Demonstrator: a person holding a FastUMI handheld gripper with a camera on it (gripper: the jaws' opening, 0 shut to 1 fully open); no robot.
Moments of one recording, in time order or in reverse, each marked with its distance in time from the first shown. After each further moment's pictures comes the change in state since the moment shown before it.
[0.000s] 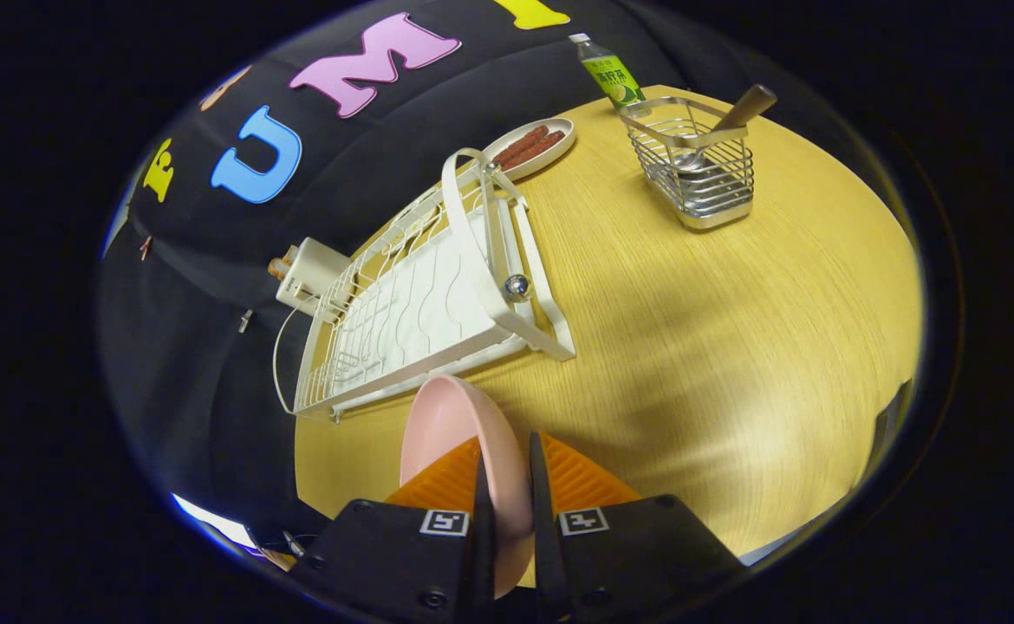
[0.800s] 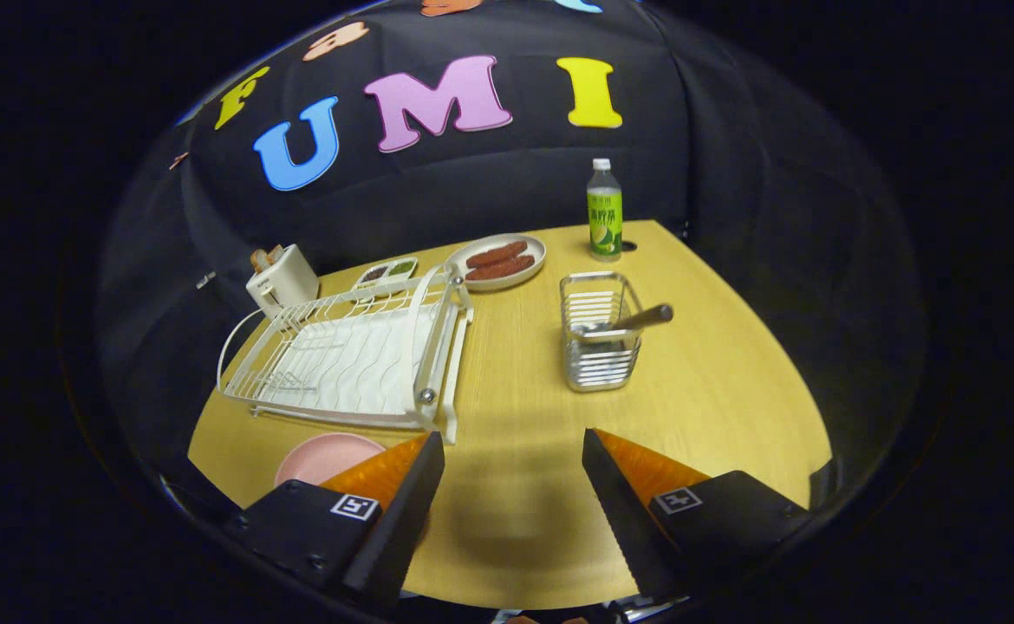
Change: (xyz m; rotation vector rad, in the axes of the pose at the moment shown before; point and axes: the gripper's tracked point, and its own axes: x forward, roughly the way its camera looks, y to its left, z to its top) arm -0.102 -0.060 0.118 -0.435 -0.347 -0.208
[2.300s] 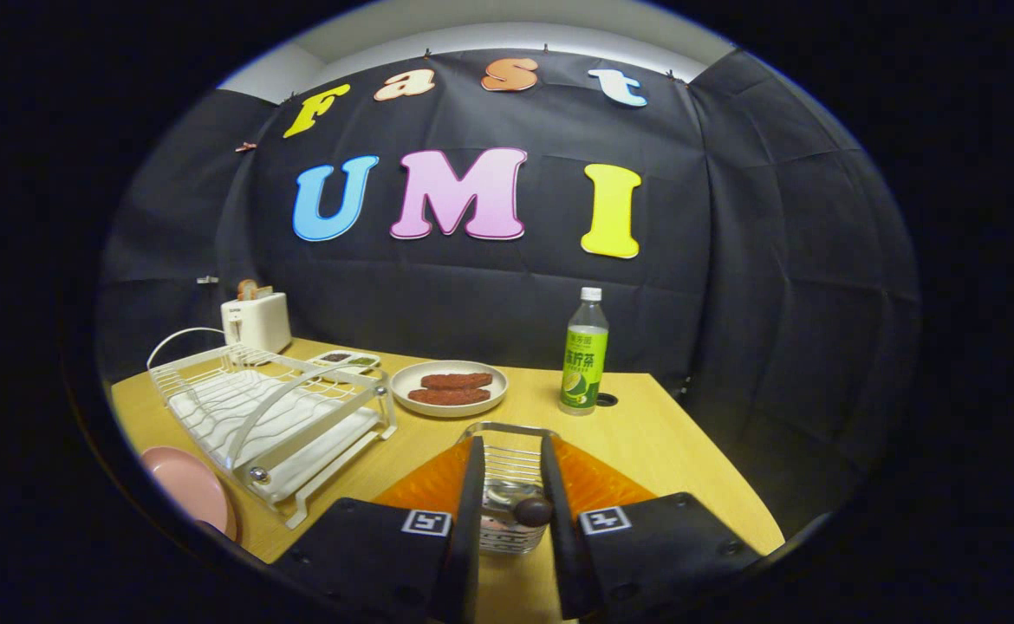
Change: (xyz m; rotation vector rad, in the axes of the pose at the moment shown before) arm 0.105 -0.084 0.079 -0.181 -0.477 0.013
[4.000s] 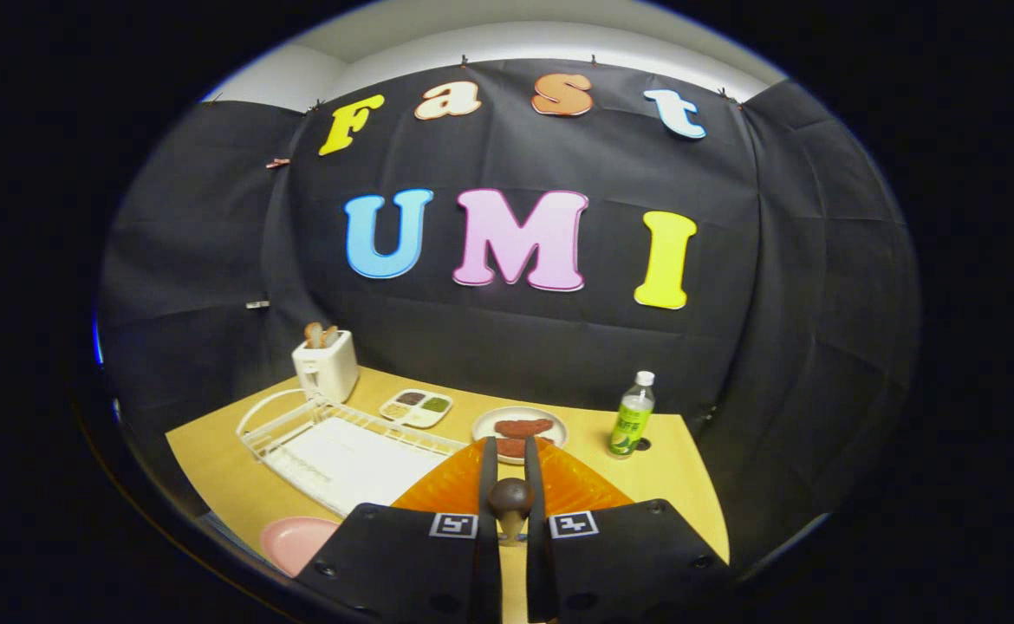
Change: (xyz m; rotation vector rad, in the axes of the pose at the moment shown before) arm -0.086 0.123 0.171 -0.022 0.055 0.177
